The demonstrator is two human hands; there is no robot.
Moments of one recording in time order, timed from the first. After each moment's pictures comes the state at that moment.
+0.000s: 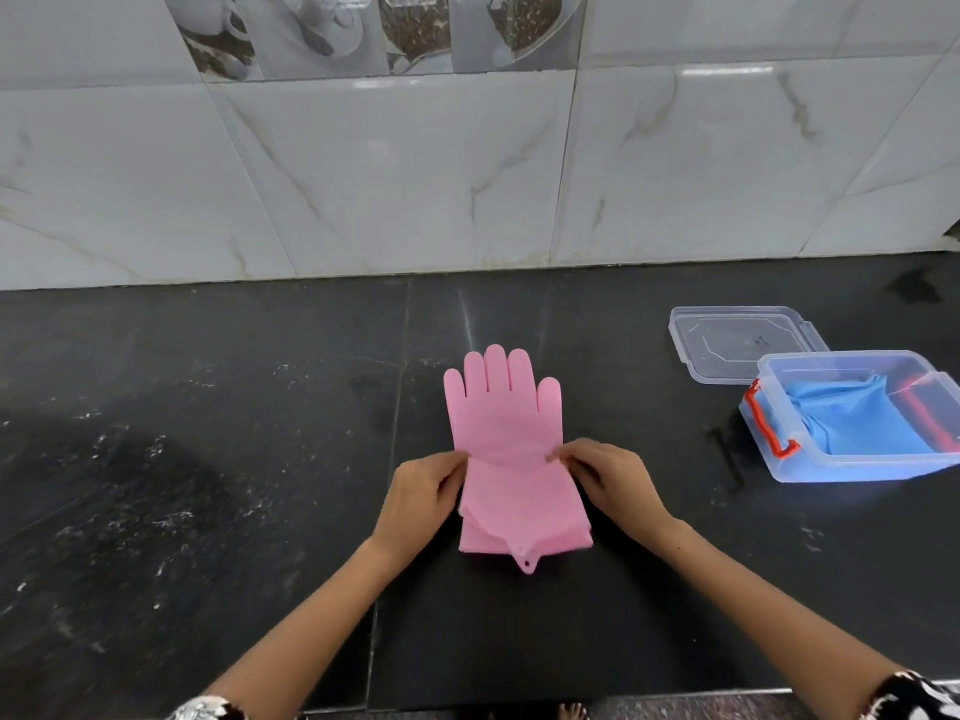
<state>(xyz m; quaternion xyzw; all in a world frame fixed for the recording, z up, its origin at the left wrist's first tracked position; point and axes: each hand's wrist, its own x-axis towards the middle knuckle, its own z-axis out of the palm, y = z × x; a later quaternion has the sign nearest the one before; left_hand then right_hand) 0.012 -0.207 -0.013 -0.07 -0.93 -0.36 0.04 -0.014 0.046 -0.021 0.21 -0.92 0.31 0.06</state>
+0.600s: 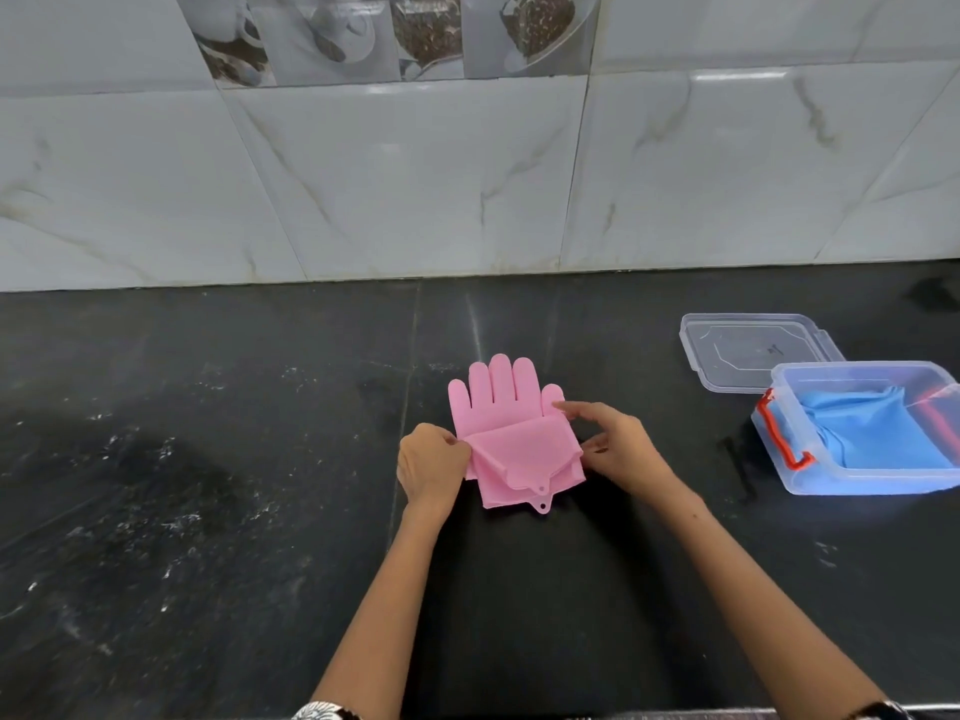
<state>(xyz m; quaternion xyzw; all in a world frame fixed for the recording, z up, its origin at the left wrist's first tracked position) -0.027 -0.181 0.018 0.23 -0.88 -0.40 -0.01 -0.053 0.041 0.001 0.07 -0.89 0.45 -0.08</state>
